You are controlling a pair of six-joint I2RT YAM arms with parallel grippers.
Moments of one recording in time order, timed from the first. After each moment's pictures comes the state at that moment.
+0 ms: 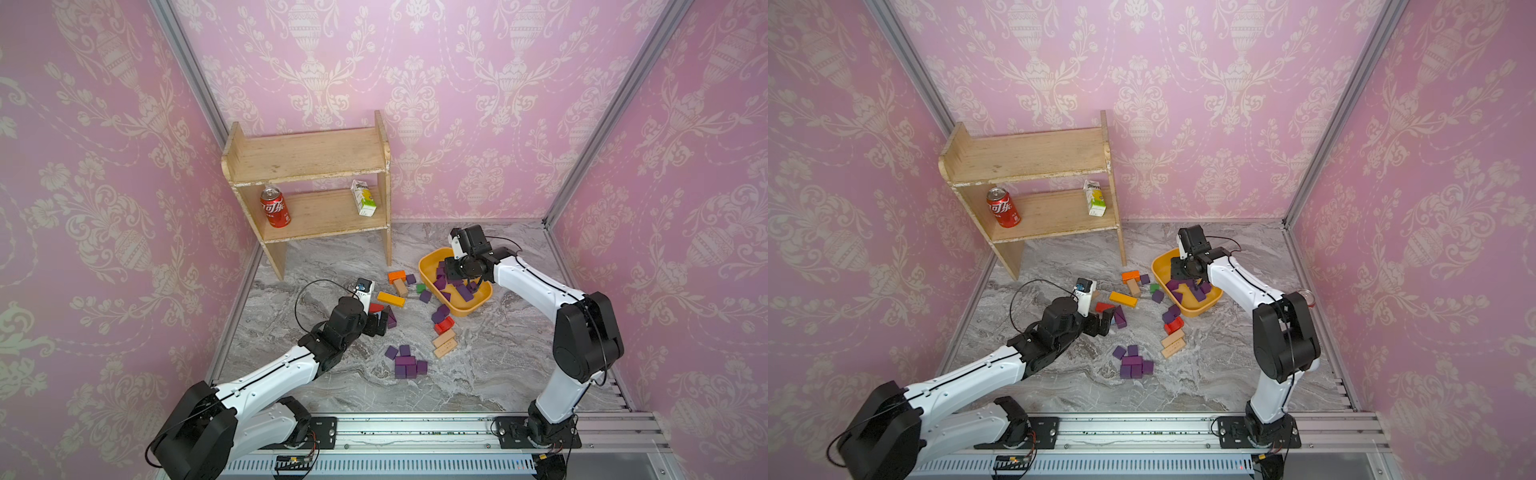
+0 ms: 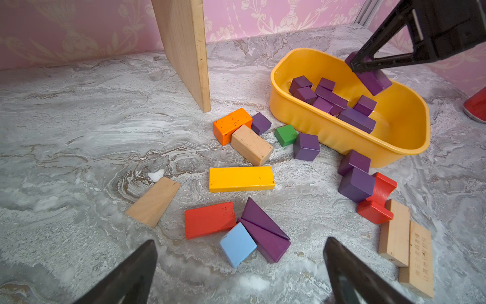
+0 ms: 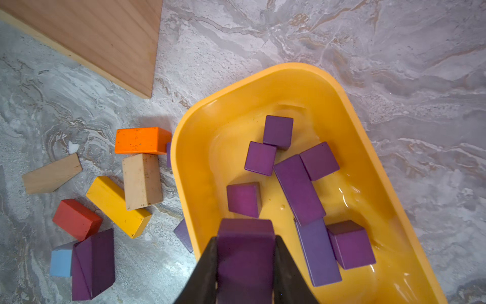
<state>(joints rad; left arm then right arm) -0.64 1.12 0.51 0.10 -0.17 -0.22 0.36 1.78 1.36 -0.54 -0.02 0.23</state>
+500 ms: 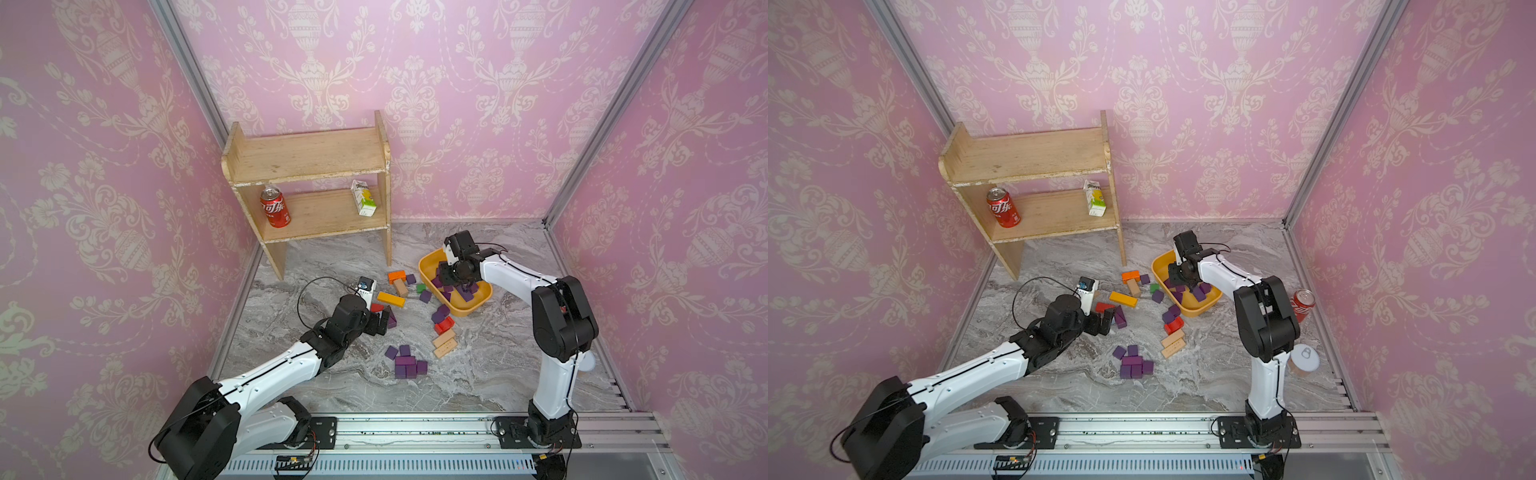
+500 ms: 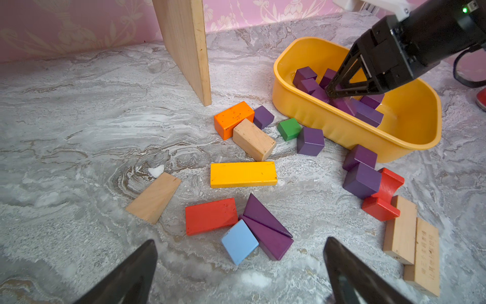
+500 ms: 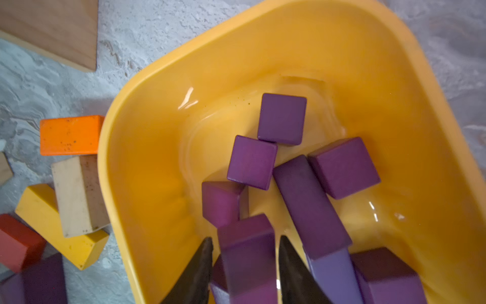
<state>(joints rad) -0.64 1.15 0.55 0.04 -0.18 -0.22 0.36 1.94 1.41 -0.51 -0.03 0.24</state>
